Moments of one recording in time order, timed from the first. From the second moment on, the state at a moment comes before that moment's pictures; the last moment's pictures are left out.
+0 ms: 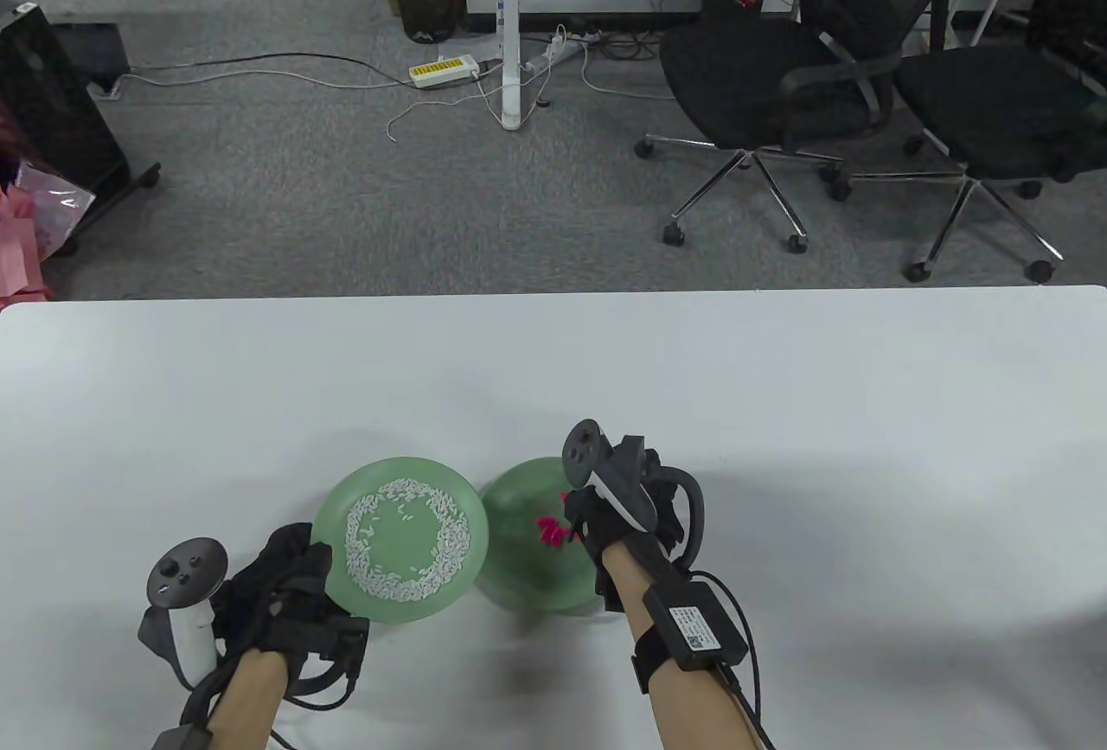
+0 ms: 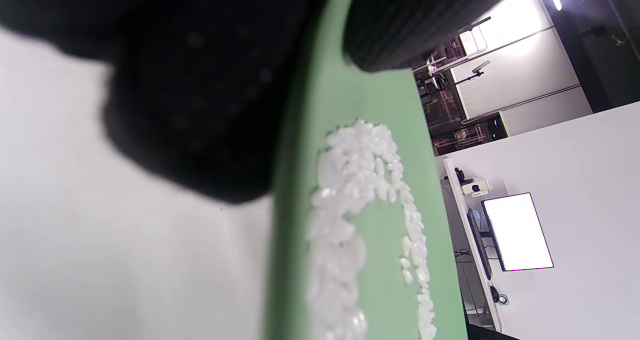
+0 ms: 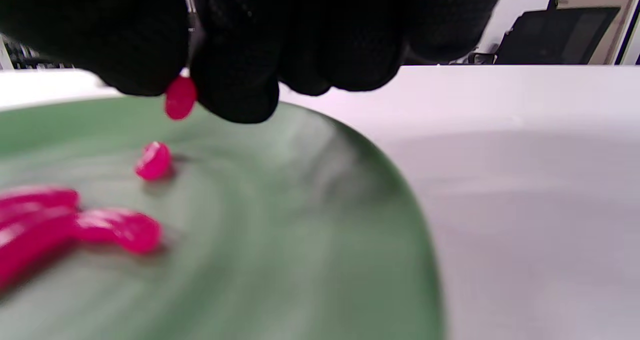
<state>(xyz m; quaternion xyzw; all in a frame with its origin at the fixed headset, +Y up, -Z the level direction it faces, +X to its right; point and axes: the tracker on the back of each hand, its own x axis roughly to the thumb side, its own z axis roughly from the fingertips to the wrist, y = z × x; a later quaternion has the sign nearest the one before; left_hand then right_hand) -0.329 -0.764 -0.253 -0.07 0.27 0.55 0.79 0.047 -0.734 -0.368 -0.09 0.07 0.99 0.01</state>
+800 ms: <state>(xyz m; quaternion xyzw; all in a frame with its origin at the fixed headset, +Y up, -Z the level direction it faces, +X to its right) -0.332 -0.767 -0.252 -0.08 0.27 0.55 0.79 0.057 -0.731 -0.366 -0.10 0.06 0.99 0.00</state>
